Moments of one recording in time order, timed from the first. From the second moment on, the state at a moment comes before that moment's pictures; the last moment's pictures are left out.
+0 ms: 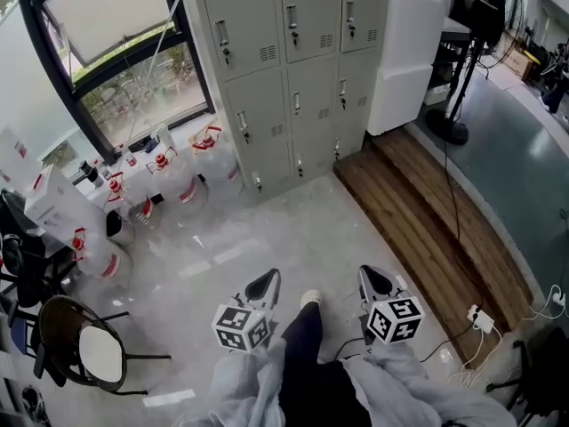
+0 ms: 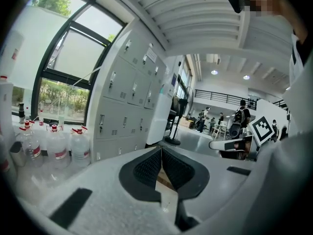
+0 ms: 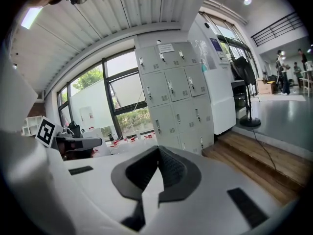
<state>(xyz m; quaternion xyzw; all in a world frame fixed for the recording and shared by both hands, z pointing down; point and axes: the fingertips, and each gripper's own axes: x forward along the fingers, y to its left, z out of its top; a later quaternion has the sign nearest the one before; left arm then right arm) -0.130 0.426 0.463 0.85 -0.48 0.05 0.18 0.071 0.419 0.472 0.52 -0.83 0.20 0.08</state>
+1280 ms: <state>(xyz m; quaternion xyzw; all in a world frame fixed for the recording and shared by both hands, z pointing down) -0.131 0.138 0.440 0.88 -0.45 0.05 0.17 0.075 0.144 0.452 0.55 -0.81 0.19 0.06</state>
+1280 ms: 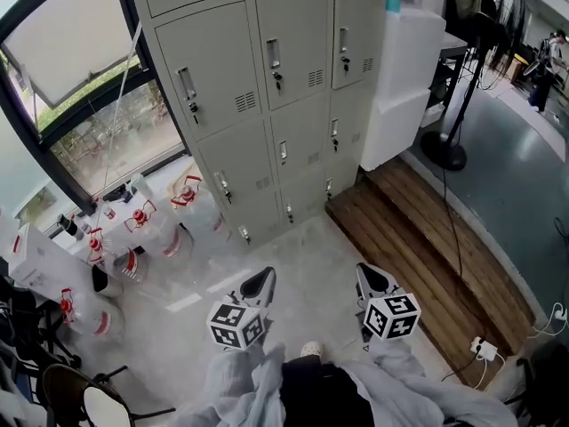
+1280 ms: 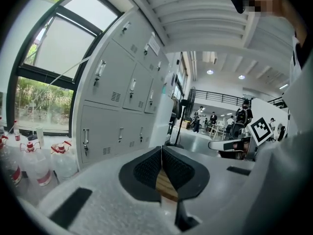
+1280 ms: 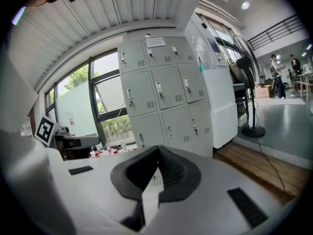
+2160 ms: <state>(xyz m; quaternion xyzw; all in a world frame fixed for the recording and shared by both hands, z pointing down) -0.130 0.128 0.469 0.87 -0.44 0.06 0.19 0.084 0.135 0.479 0.56 -0.80 0.21 0.07</state>
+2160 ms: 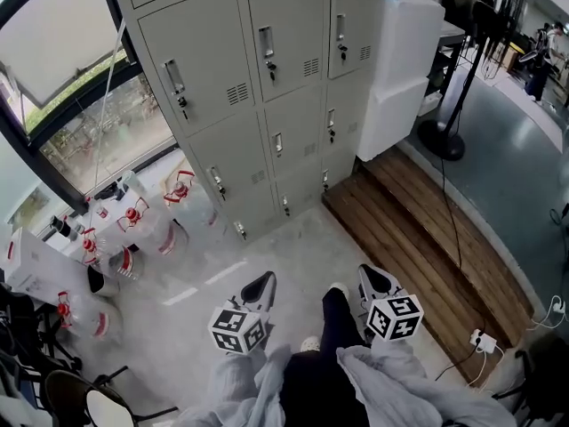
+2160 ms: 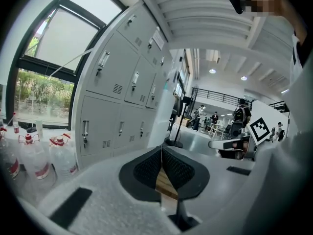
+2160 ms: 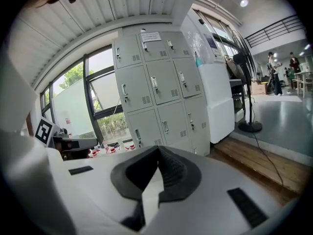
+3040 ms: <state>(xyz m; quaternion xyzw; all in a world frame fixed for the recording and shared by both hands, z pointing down) -0.107 -0.026 0.455 0.85 -0.49 0.05 0.18 0.087 -0.042 0.460 0.50 -0.84 0.20 0.07</state>
